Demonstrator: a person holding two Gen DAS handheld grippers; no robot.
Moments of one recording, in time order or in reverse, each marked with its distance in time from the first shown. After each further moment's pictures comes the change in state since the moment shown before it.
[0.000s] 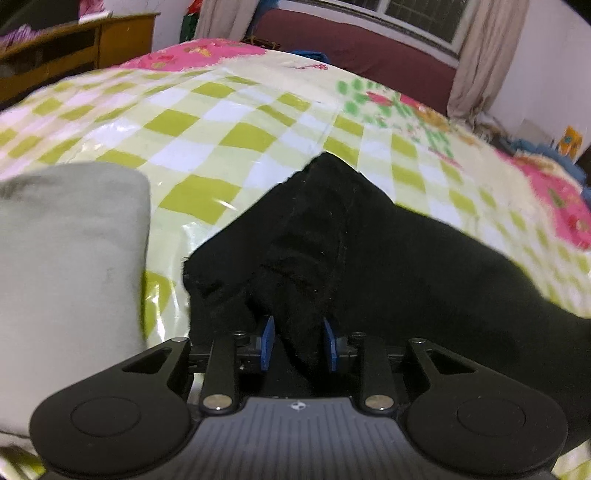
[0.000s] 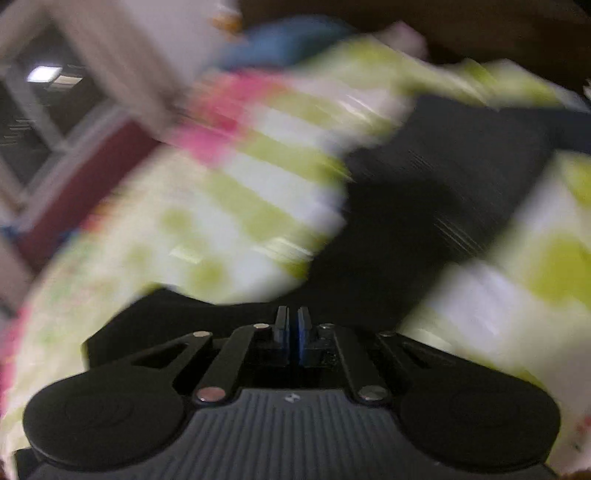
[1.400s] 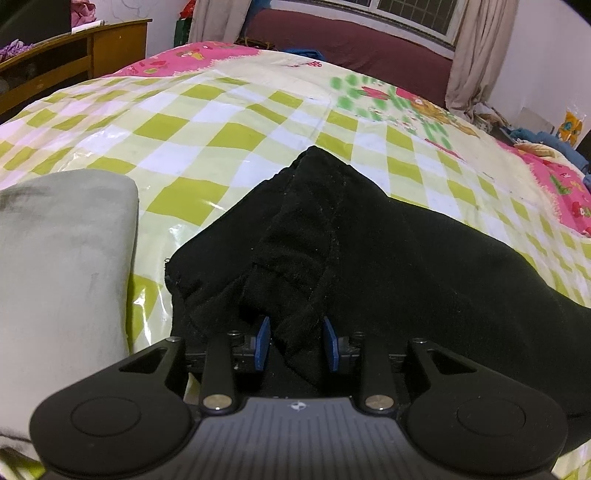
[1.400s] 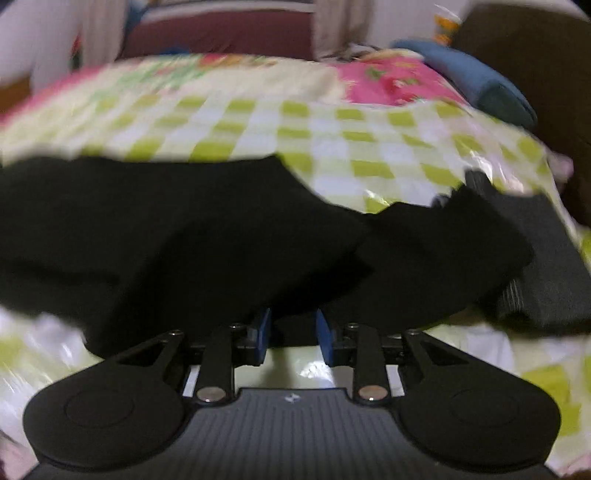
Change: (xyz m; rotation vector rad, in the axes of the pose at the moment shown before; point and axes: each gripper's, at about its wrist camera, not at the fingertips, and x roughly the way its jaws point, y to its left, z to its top) left arm 0.003 -0.006 -0.003 0.017 0.002 0.011; right arm -0.015 0.083 -0.079 -0.964 0.019 0.051
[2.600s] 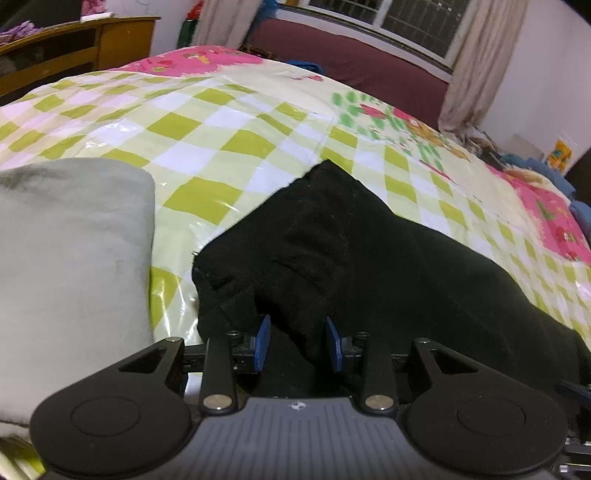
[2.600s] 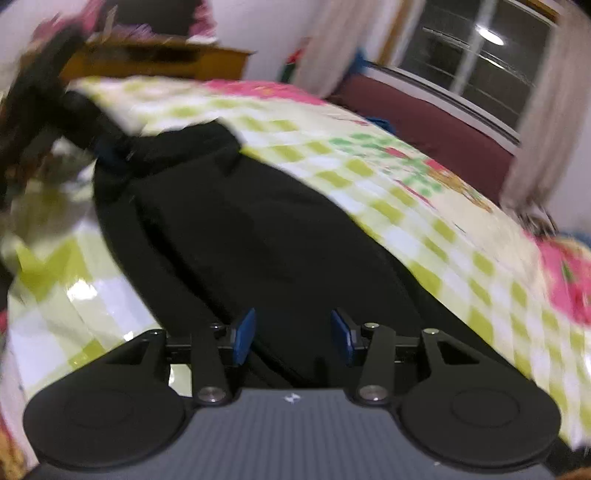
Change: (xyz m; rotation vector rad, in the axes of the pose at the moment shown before) left arm -0.018 0.020 -0.010 -0.058 -0.034 -0.077; right arm -0.024 0.250 0.054 -0.512 -0.289 0.399
